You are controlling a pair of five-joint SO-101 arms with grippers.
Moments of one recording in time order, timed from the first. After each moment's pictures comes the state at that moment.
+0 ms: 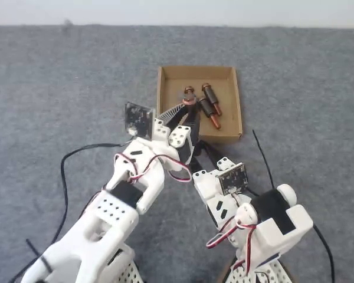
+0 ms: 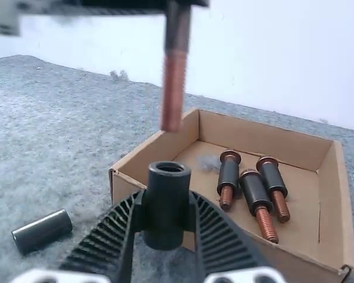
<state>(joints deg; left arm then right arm) 25.8 -43.8 71.5 -2.2 21.1 -30.7 8.6 93.8 -87.3 1.4</state>
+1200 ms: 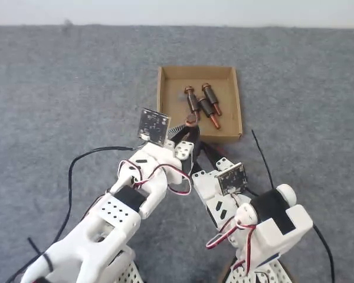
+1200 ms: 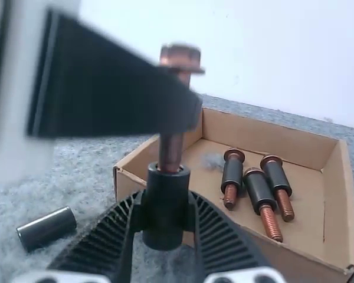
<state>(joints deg) 27.2 -42.6 76.2 4.0 17.8 -30.8 8.6 93.8 -86.9 2.2</state>
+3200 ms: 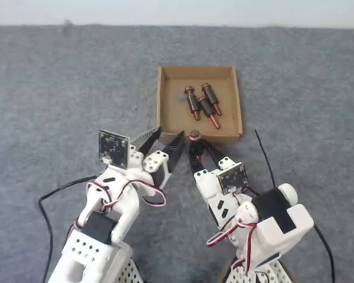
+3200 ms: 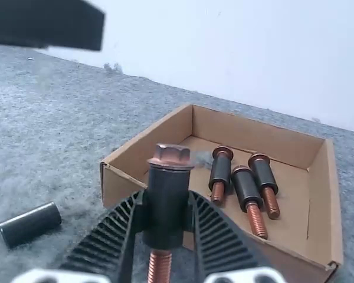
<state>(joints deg) 18.9 -80.7 85.6 27.4 17.3 -29.4 8.6 93.8 -86.7 3.3</state>
